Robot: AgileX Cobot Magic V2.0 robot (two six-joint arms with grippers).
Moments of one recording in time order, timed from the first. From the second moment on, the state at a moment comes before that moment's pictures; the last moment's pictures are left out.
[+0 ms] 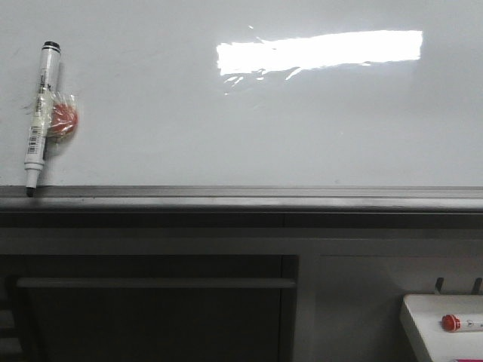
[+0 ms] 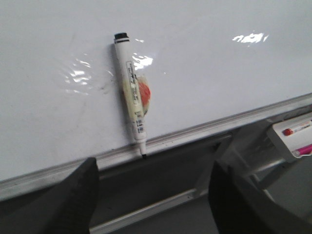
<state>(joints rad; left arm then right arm) -0.16 0.56 -0.55 -0.55 0.67 0.47 0.46 0.66 -0.84 0.55 0.72 -0.13</state>
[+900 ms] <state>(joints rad) -0.46 0.97 -0.76 -0.05 0.62 -0.10 0.46 0.66 -0.84 0.50 0.67 -0.14</state>
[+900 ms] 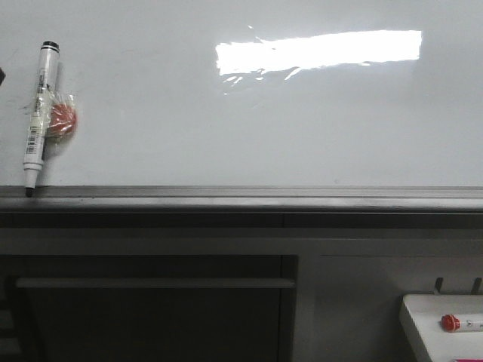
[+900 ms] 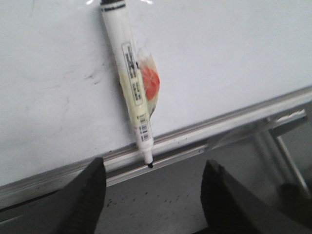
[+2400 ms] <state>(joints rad) -0.65 1.06 -0.85 -0.19 0.63 0.28 0.50 0.70 -0.84 0.63 0.69 -0.75</state>
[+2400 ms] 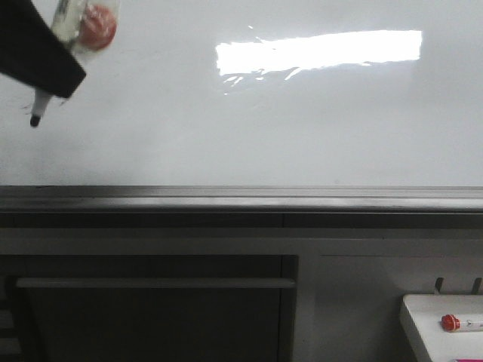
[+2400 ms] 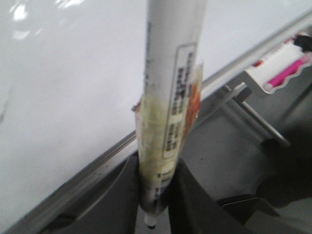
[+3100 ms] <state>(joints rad) -0.99 0.95 -0.90 -0.11 0.76 0.77 0.90 1.08 -1.05 0.79 0.67 -1.09</state>
